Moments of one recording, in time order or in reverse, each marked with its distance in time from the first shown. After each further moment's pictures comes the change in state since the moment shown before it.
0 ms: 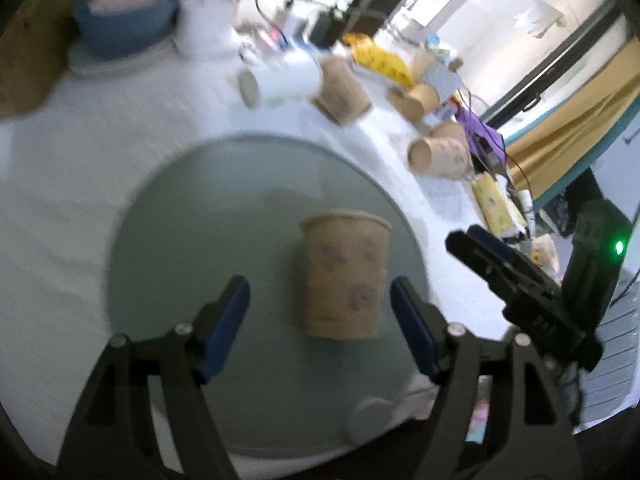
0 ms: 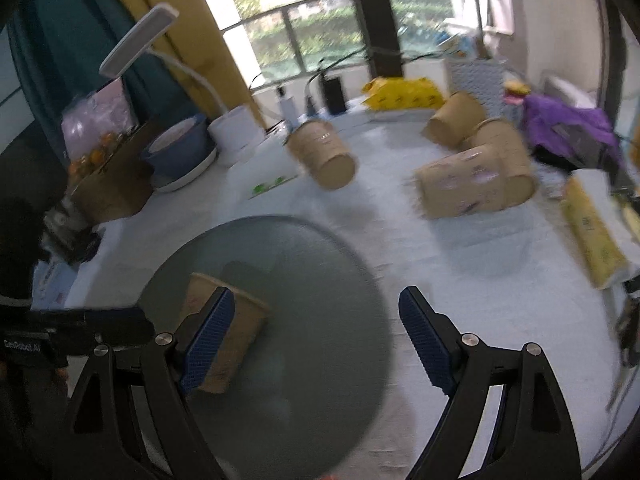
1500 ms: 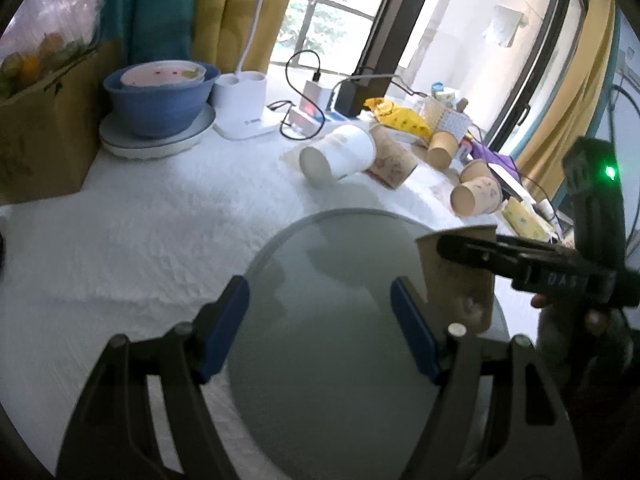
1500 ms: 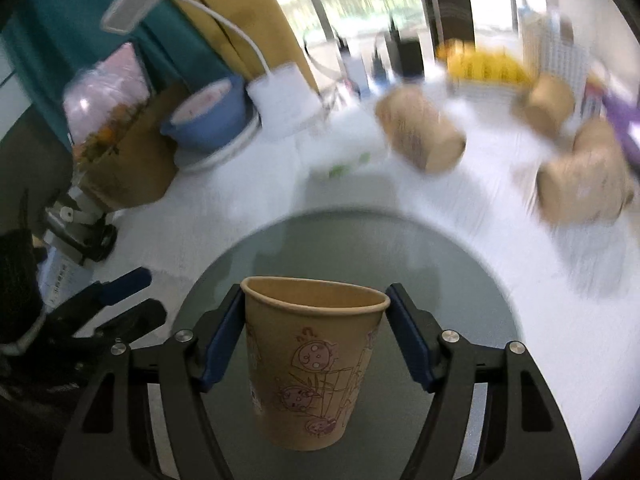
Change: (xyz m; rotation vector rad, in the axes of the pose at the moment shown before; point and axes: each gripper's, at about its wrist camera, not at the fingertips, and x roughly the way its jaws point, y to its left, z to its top) left arm -0.011 0.072 0.013 0.158 -0.243 0.038; right arm 0.060 0.067 0.027 -0.066 0.003 0.014
